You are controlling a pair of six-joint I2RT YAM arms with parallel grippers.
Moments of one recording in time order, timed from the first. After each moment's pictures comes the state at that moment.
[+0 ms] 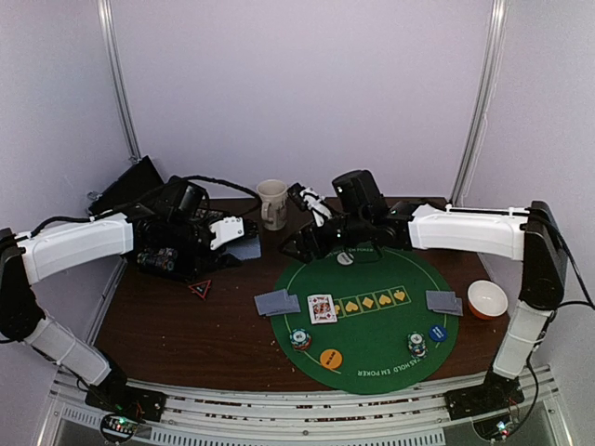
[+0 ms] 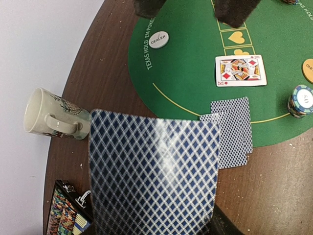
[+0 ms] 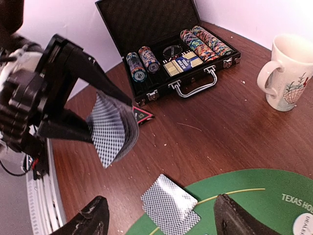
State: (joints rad) left arm -0.60 1.43 1.08 -0.44 0.23 0.82; right arm 0.83 1.77 1.38 -0.15 -0.31 0.10
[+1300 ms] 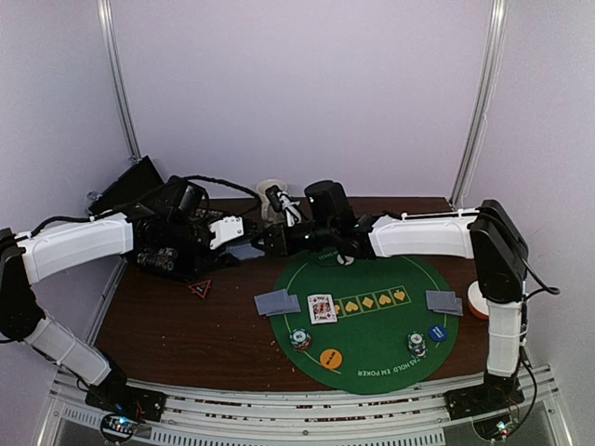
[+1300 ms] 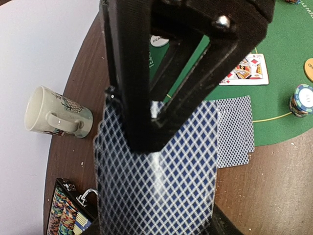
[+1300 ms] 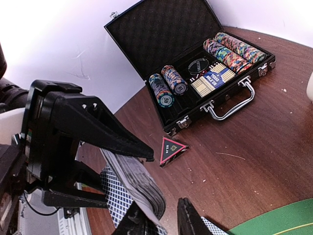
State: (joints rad) left arm -0.60 1.43 1.08 -0.44 0.22 0.82; right arm 0.85 2.03 1.52 0.13 -0.39 0.41
